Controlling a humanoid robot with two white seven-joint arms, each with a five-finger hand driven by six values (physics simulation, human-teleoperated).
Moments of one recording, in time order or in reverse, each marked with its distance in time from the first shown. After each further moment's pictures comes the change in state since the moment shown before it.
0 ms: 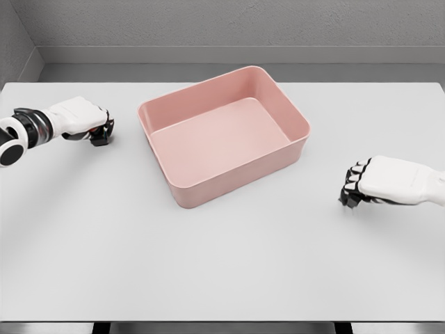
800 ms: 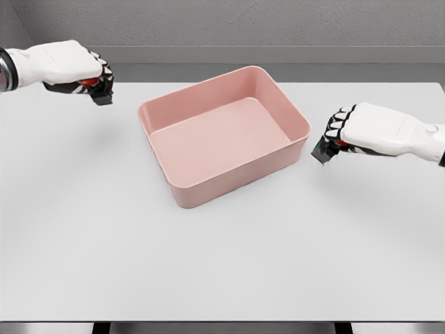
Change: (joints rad) left arm -0.218 0.071 0.025 -0.068 0.194 -0.237 -0.089; right arm -0.190 0.161 -0.009 0.078 -0.009 0.000 0.003
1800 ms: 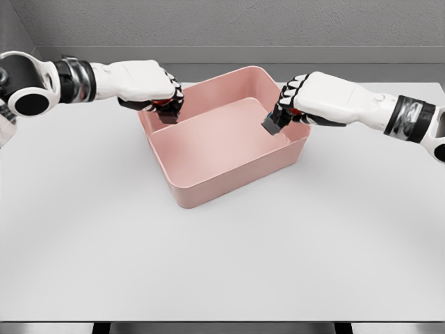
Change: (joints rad) left arm -0.005 -0.204 -0.044 -0.023 -0.015 -0.020 -0.048; right arm -0.155 0.274 0.030 0.135 0.003 0.000 0.056
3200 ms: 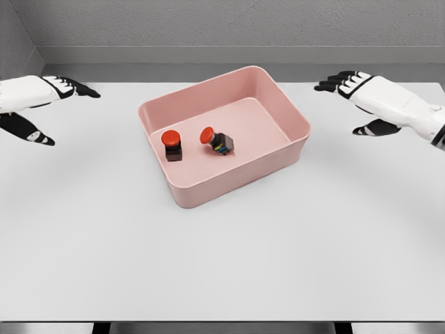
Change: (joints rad) left arm 0.190 0.422 0.055 0.059 0.477 -0.181 0.132; right arm 0.225 -0.033 -0.302 0.115 0.001 0.000 0.005
